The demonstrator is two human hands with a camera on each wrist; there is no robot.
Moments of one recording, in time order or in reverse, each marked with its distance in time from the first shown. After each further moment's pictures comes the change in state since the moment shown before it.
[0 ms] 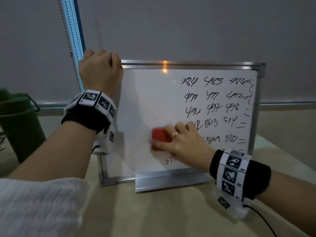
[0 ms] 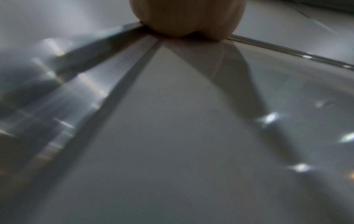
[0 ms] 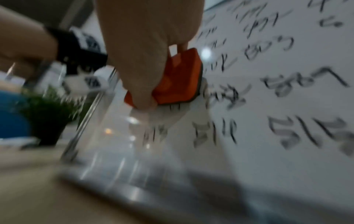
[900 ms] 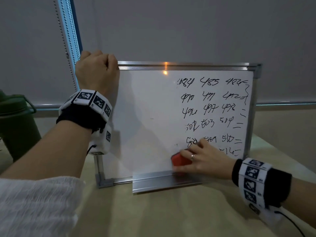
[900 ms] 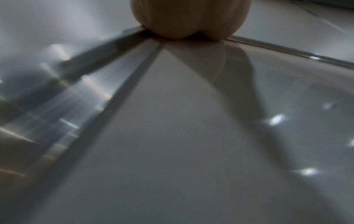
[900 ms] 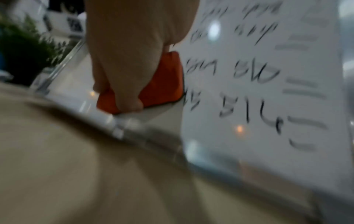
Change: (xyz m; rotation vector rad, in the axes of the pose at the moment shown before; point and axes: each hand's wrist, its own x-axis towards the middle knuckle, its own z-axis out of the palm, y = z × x) left_hand 0.001 -0.004 0.004 -0.005 0.013 -0.029; right_hand -0.071 0.025 0.018 -0.089 -0.193 -0.308
